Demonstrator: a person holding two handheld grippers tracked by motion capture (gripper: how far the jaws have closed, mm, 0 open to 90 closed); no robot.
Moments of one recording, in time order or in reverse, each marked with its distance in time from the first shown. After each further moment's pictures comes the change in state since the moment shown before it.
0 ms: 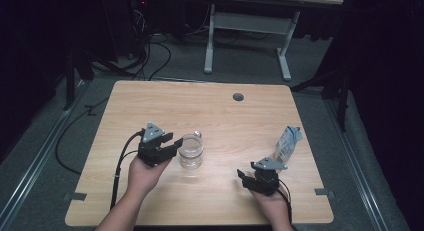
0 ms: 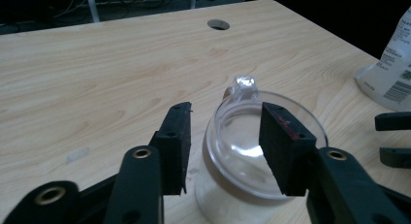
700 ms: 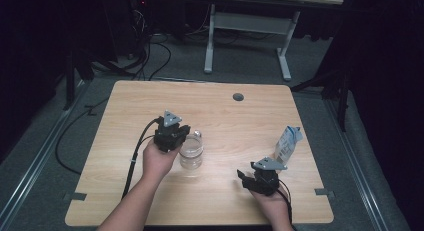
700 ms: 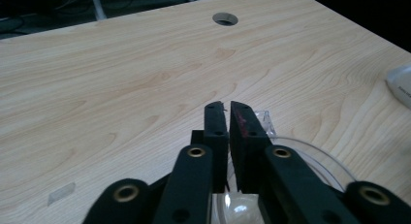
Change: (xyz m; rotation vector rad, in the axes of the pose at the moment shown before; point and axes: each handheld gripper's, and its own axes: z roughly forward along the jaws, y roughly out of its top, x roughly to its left) left arm -0.004 0.027 0.050 0.070 0.025 0.019; right arm 0.001 0.000 -0.001 0.002 -0.001 -0.012
